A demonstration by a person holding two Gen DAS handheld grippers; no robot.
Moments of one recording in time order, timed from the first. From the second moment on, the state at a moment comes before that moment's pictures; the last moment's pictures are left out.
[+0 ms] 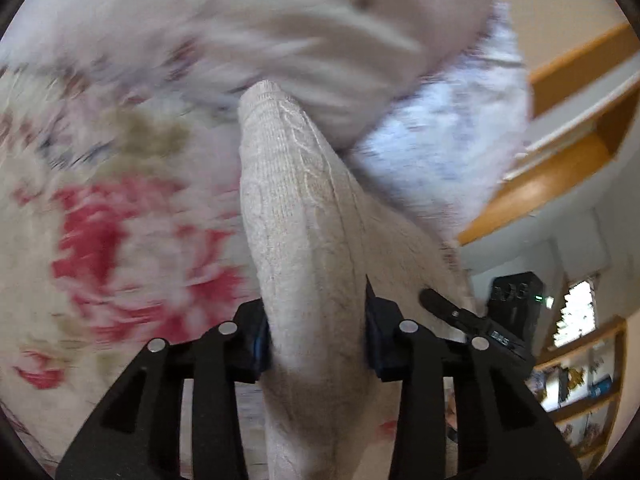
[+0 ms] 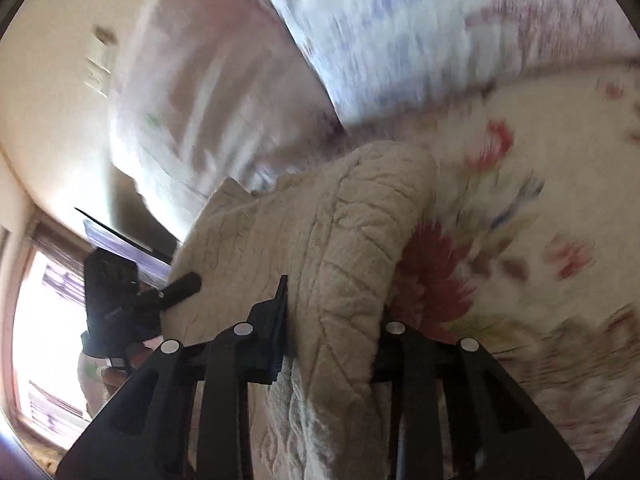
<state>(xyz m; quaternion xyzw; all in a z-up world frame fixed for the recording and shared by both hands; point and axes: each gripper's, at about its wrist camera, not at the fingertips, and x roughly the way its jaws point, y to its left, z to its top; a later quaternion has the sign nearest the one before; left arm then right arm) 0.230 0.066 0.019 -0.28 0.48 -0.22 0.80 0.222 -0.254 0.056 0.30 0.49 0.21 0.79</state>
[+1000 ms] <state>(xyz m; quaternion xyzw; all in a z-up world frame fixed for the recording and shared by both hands) 0.177 -0.004 0.052 -0.02 0.39 -0.18 0.90 0.184 -0.264 0.086 0.15 0.45 0.09 0.87</state>
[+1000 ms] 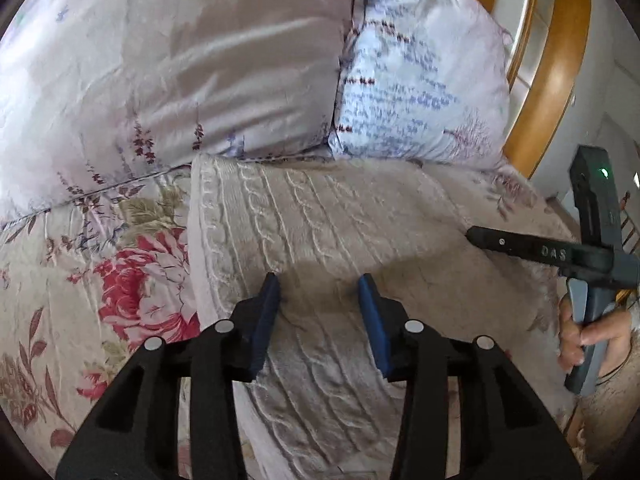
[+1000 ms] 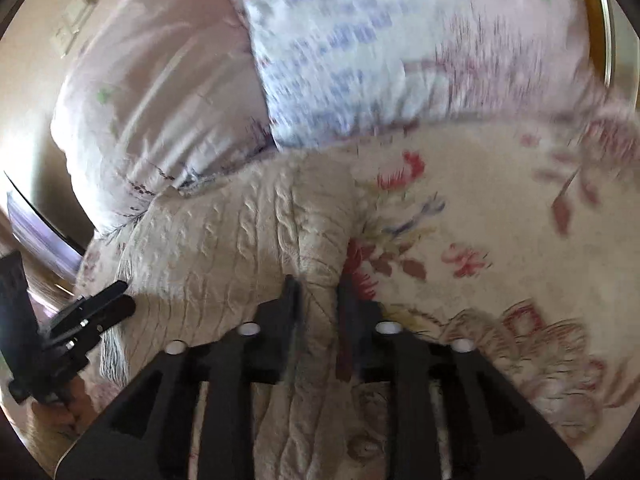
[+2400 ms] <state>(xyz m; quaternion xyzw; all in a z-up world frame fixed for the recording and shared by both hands) 0.090 0.000 0.016 0.01 0.44 -0.05 0.89 0.076 -0.197 0.074 0.03 0.47 0.04 0.88</state>
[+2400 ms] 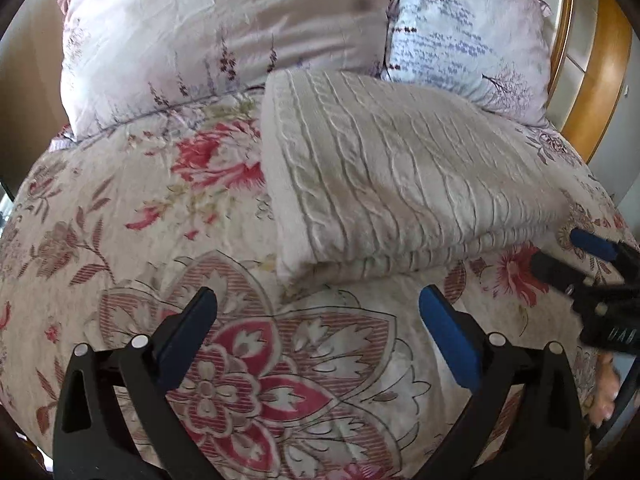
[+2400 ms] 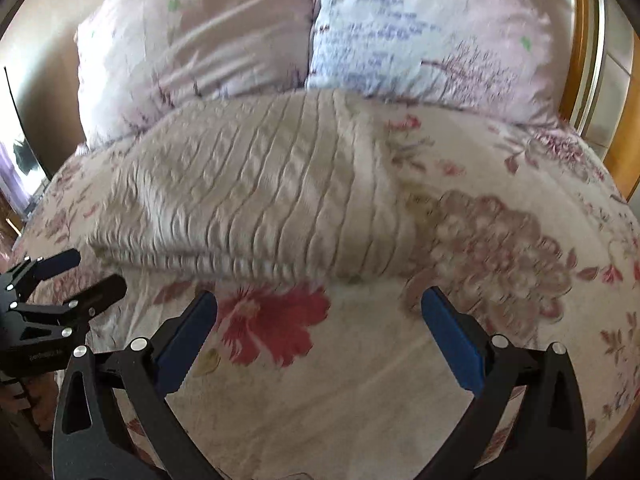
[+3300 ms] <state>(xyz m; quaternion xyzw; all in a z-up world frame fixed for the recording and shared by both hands) 0.096 -0.007 0.005 0.03 0.46 -0.04 0.89 0.076 -0.183 0.061 0.00 0.49 0.01 0.87</state>
